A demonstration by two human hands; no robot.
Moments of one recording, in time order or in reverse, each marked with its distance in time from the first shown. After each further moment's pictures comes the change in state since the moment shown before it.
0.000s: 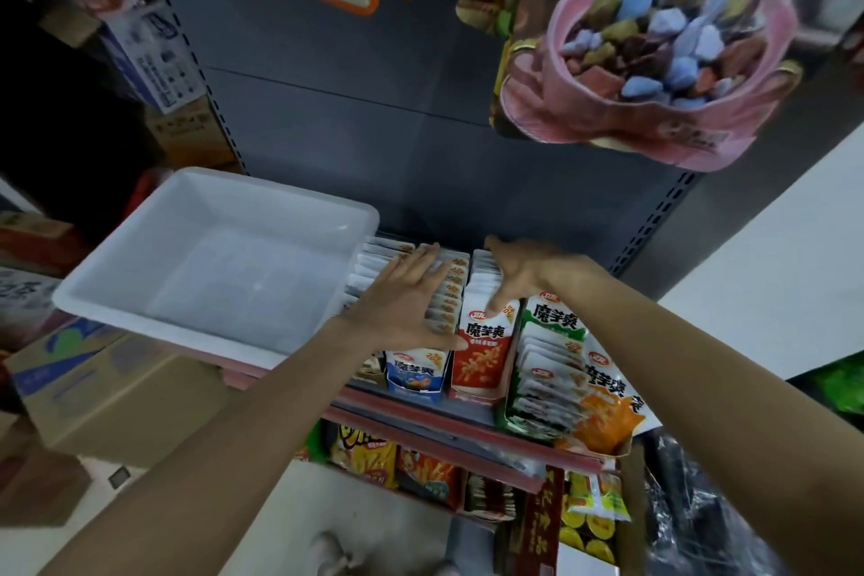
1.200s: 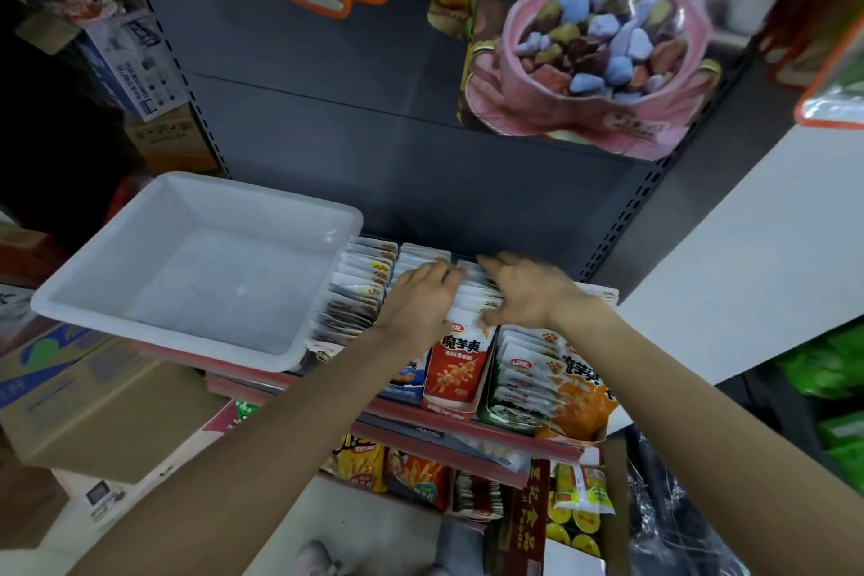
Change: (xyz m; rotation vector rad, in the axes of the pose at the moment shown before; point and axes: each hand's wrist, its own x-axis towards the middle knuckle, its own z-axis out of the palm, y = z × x) left_hand 0.008 0.048 0.008 0.092 0.270 0.030; right_hand -0.042 0.006 0.029 -0.068 0.236 -0.070
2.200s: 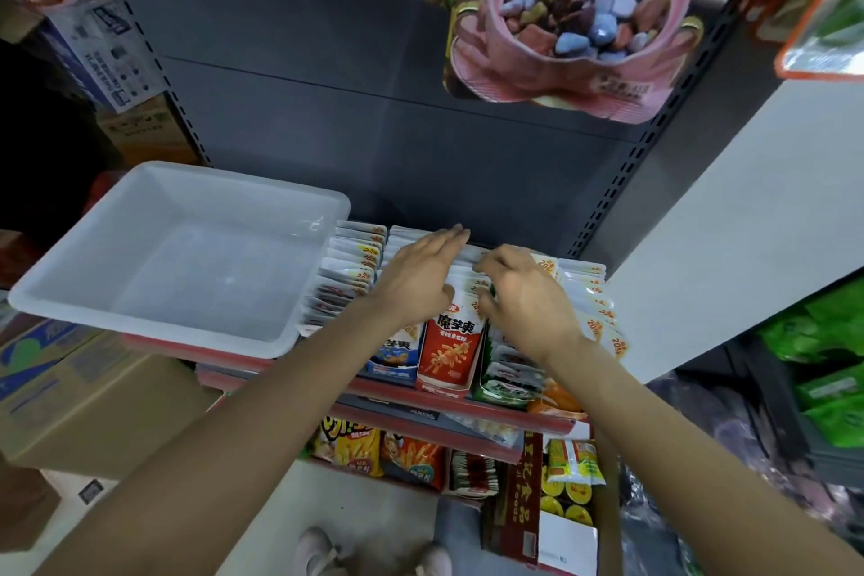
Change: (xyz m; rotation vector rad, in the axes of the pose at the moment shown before) left_hand 0.009 -0.002 -0.010 -0.195 -0.083 0.023; right_hand -0.050 -0.028 0.027 0.158 0.471 0.053
